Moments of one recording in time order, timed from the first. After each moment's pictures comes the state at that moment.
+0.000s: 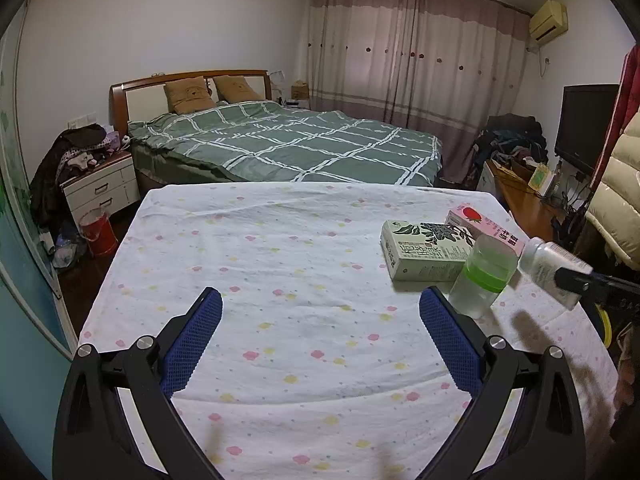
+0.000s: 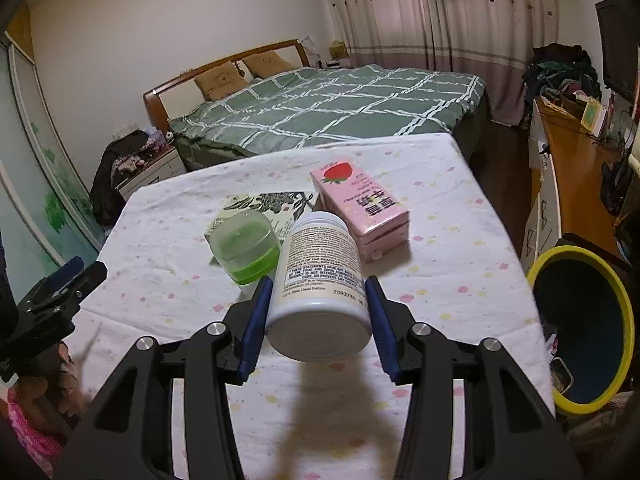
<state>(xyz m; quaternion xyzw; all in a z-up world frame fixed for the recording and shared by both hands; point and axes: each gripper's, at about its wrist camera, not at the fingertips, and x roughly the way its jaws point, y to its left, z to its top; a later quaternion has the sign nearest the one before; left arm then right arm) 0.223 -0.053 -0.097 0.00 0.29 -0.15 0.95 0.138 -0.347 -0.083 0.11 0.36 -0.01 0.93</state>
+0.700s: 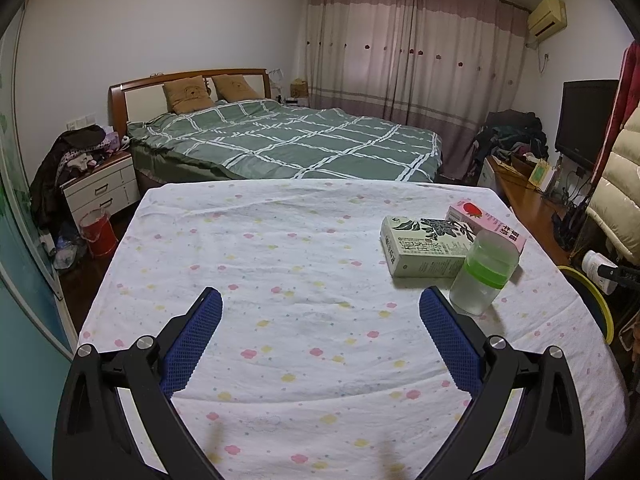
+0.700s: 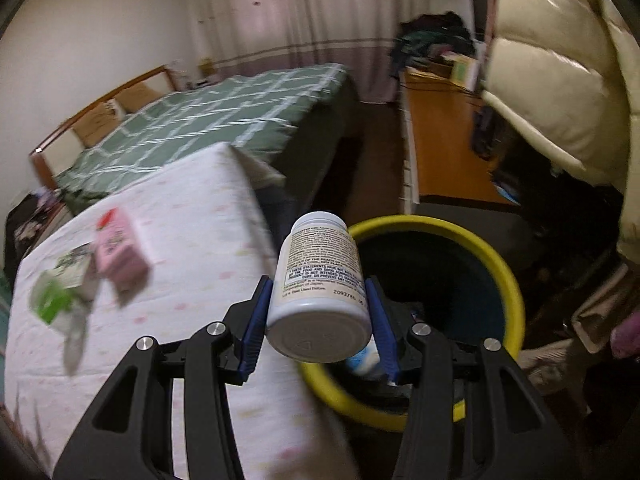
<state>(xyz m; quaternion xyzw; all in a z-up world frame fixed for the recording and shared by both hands) 0.224 -0.055 -0.101 0.01 0.29 -0.15 0.95 0.083 -0.522 -0.110 0.16 0.36 -0.24 0.89</state>
